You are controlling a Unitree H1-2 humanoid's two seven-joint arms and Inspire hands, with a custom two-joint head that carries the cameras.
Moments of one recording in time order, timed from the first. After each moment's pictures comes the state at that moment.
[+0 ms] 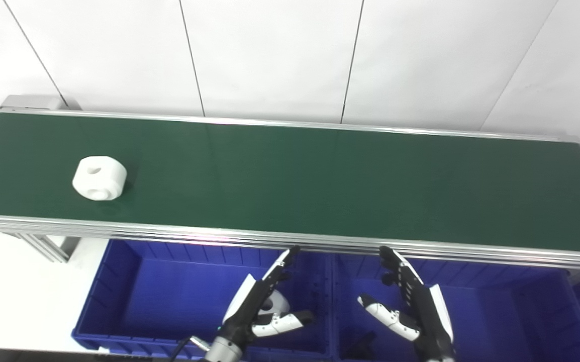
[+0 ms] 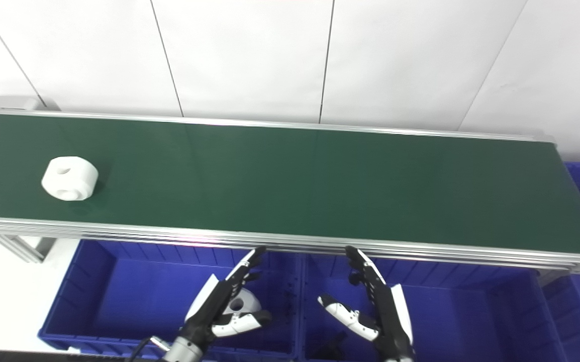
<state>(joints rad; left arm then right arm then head) 0.12 -0.02 -0.36 0.37 0.26 -0.42 -0.10 0.30 -0.06 0.07 0.15 -0.13 -0.40 -0.05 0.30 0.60</state>
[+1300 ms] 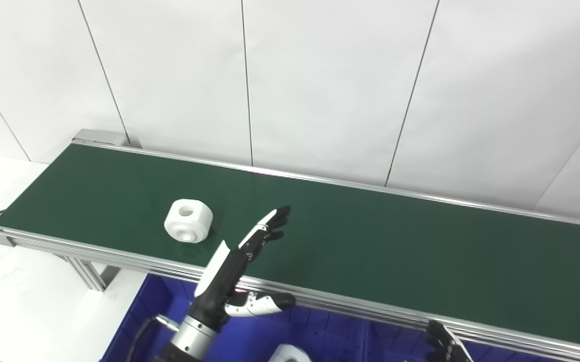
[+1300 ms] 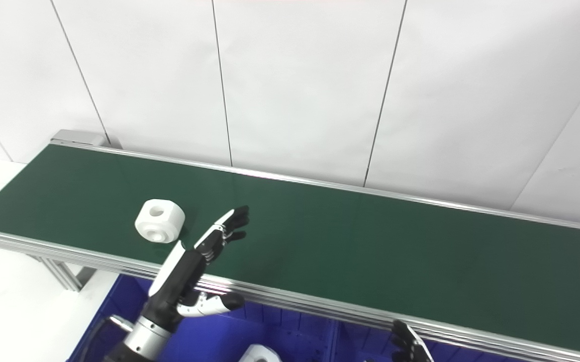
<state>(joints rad) 0.04 0.16 -0.20 -0.17 0.14 -0.29 -0.10 0.26 -0.06 0.11 0.18 -0.12 -0.41 -0.17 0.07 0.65</state>
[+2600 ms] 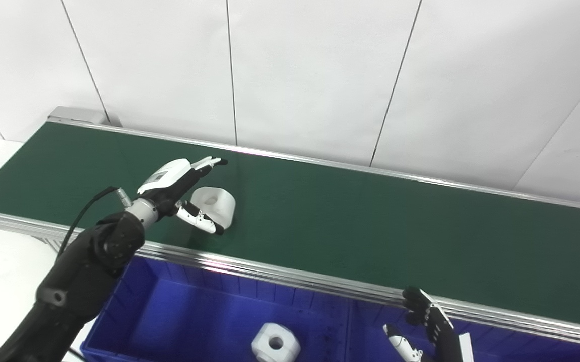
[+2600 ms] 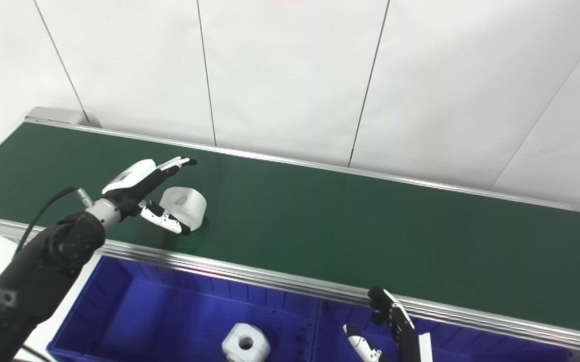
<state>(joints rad) -0.43 0.44 -0.27 0.36 0.60 -0.08 -0.19 0.22 -0.13 0.24 0.18 -0.15 -0.41 -0.34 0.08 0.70</state>
